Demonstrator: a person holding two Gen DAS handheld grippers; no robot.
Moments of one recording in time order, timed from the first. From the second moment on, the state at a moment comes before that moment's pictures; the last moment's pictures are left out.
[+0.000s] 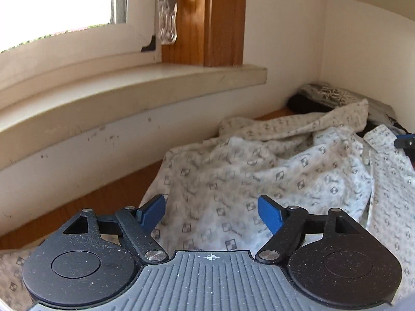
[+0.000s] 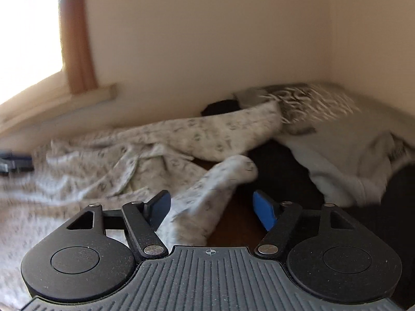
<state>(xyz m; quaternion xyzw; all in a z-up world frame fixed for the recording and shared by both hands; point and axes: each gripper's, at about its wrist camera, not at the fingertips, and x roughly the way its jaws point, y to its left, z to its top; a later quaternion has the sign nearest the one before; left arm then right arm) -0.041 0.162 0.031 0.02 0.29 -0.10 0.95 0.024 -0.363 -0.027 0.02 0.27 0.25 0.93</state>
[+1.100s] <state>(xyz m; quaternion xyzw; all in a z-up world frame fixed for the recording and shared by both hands) -0.036 0.162 0.027 0.02 0.32 -0.09 0.94 0.116 -0.179 -0.001 -0.33 0.26 0.30 0.85</state>
